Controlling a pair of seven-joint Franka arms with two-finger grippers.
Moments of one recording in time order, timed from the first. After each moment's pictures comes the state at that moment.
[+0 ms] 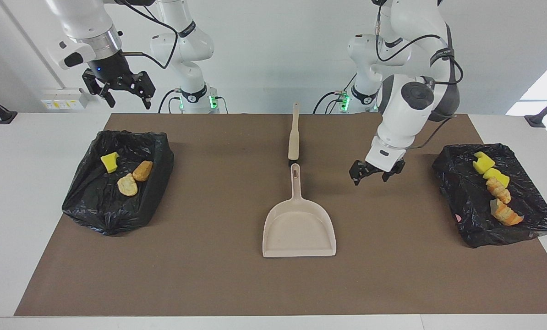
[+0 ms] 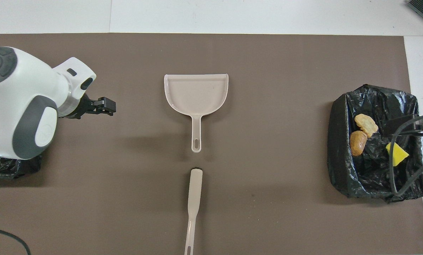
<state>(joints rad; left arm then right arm) -0.19 0.13 0.01 -1.81 -0.02 1.94 -0.20 0.06 -0.08 -0.06 -1.58 -0.02 1.47 0.06</state>
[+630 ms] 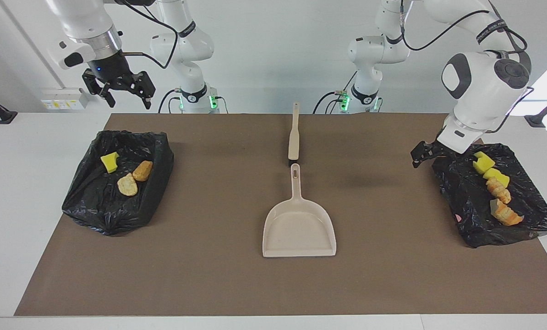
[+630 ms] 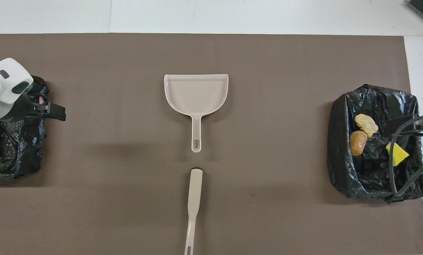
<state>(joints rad) -0.03 0.06 0.01 -1.81 -0.02 1.86 0.04 0.06 -0.08 -0.06 -1.58 -0.02 1.47 0.06</state>
